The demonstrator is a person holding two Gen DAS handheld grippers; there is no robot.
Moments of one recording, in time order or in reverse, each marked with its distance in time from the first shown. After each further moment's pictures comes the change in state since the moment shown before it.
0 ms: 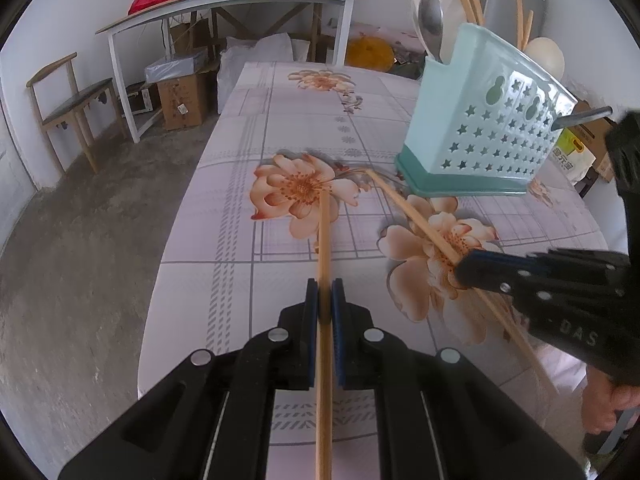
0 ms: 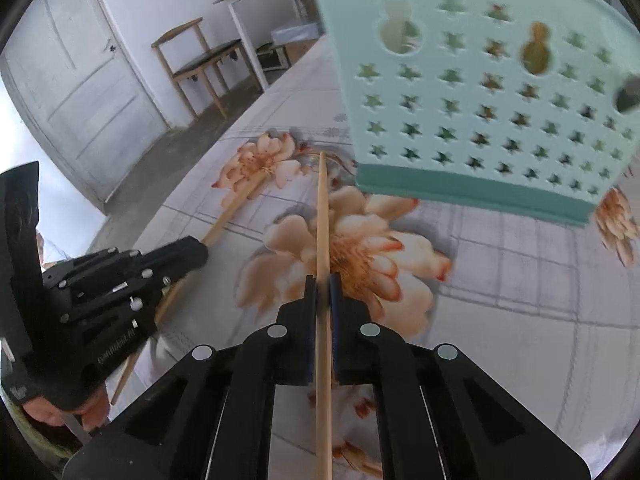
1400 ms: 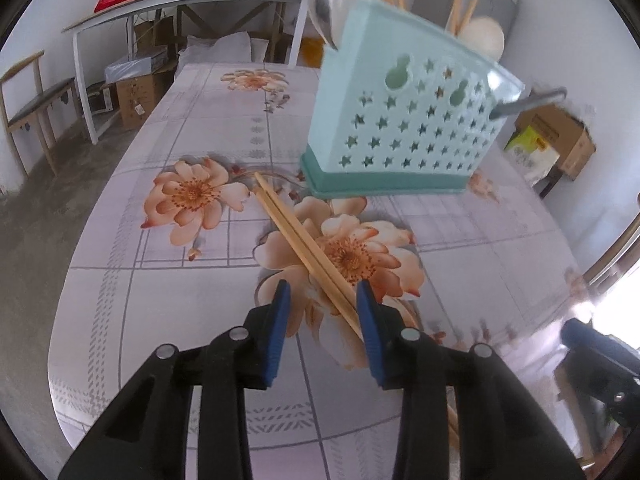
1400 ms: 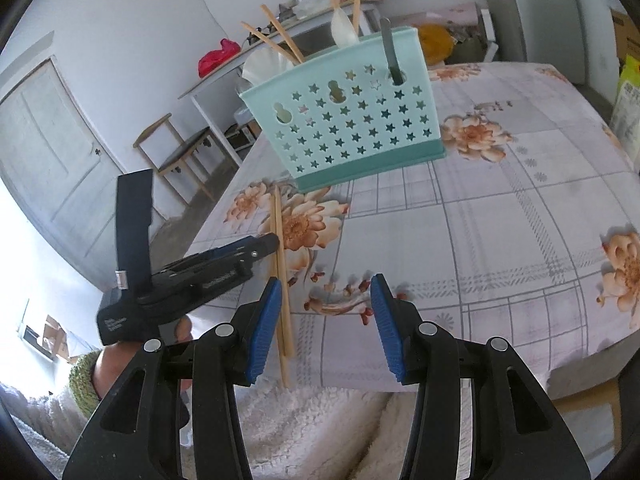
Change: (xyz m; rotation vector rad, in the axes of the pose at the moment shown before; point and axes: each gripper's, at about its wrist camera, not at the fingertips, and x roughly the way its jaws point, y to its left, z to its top) left arm 0.009 -0.060 0.006 0.038 -0.007 -0.133; right arm -0.114 -0.035 -0.087 0.289 -0.246 0.016
